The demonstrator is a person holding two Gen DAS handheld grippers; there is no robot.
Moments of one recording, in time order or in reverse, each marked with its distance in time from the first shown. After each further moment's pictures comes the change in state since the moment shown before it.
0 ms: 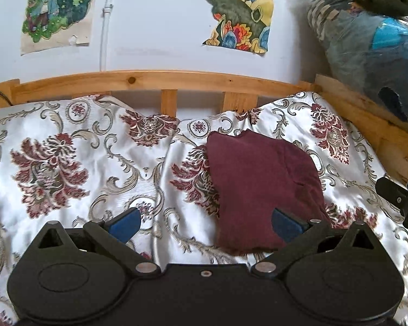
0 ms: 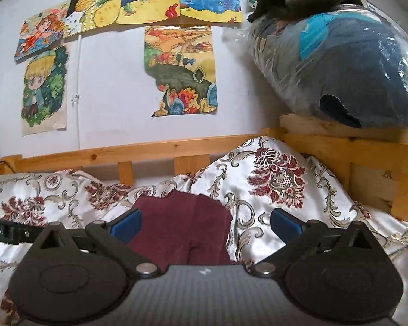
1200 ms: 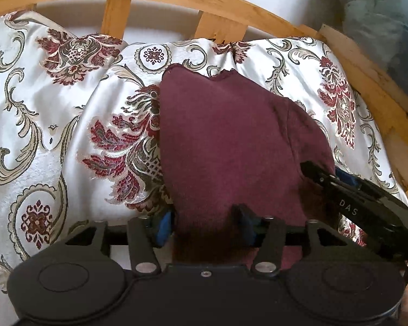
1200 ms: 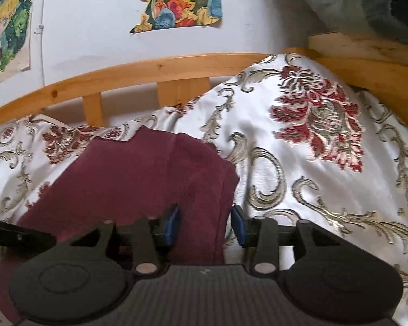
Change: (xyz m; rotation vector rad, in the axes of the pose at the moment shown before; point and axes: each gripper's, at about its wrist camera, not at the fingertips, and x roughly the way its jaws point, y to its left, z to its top) left arm 0.199 -0.011 0.029 -0.110 0.328 -0.220; right arm 0.218 -0.038 -0.039 -0.026 0.285 0.015
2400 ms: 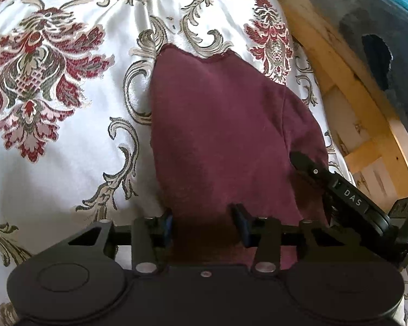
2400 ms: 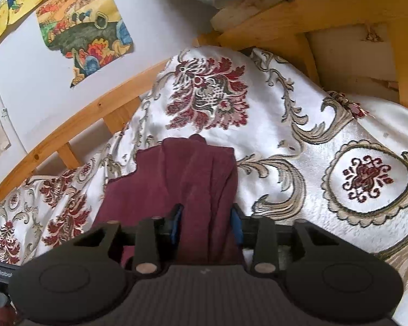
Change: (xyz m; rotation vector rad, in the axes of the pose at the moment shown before) left arm 0.044 -0.070 -0.038 -0.046 0.197 -0.309; right arm -0.079 -0.125 -0.031 0.379 0.016 0.066
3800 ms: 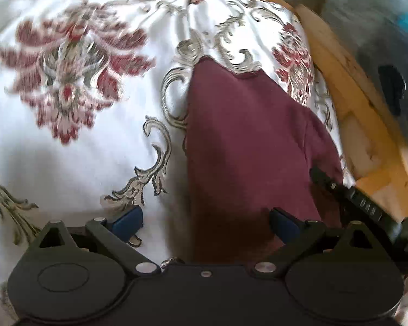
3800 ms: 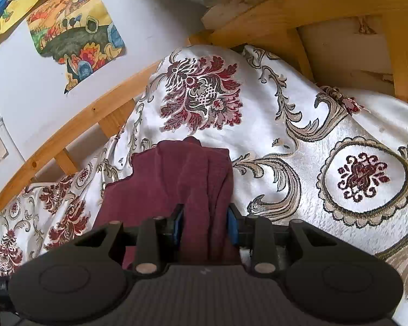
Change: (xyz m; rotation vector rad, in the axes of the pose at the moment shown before) left arm -0.010 0.021 -0.018 -0.123 -0.115 0.023; right arm 0.002 -0.008 0.006 0.056 0.026 -0.003
